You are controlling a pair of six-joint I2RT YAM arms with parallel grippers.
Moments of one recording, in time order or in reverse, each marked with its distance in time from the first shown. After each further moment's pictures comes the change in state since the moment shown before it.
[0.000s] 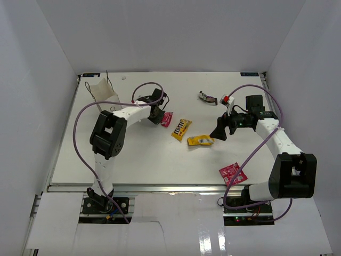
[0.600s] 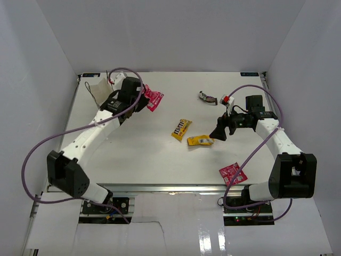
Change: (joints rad) left arm 0.026 -0.613 -0.181 0.043 -0.032 0.377; right arm 0.000 0.000 -0.003 0.000 -0.025 0.000
